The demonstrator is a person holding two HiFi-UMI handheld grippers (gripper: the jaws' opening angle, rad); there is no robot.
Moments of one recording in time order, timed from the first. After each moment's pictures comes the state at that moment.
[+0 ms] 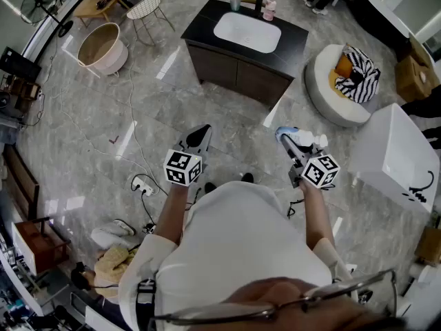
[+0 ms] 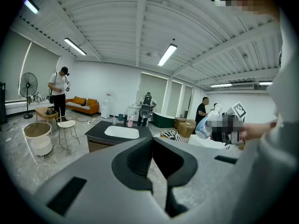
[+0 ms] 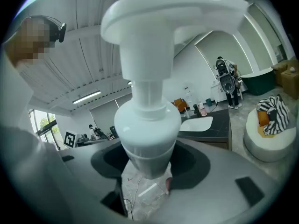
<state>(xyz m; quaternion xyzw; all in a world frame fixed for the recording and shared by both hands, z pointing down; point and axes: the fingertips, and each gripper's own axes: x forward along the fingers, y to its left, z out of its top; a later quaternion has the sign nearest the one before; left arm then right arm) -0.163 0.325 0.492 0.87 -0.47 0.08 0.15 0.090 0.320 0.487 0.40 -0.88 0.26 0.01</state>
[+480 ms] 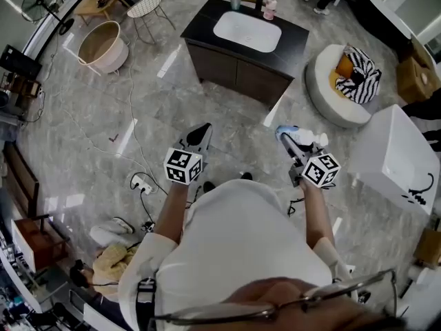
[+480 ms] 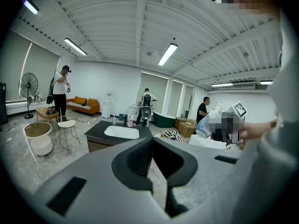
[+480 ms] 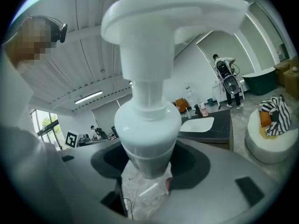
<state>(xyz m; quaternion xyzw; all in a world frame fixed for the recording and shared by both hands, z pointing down) -0.153 0.319 0.494 0.87 -0.47 0.09 0.15 0.098 0.313 0.486 0.39 -0.88 0.26 0.01</state>
